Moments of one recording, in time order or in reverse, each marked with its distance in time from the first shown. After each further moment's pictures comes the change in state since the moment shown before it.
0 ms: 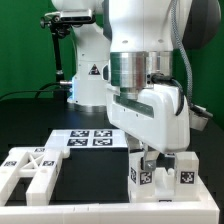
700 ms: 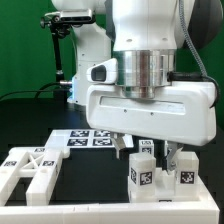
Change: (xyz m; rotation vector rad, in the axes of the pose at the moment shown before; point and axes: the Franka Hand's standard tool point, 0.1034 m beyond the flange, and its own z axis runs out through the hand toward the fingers) arm -0.003 -0.002 -0.002 0.004 0.006 -0.631
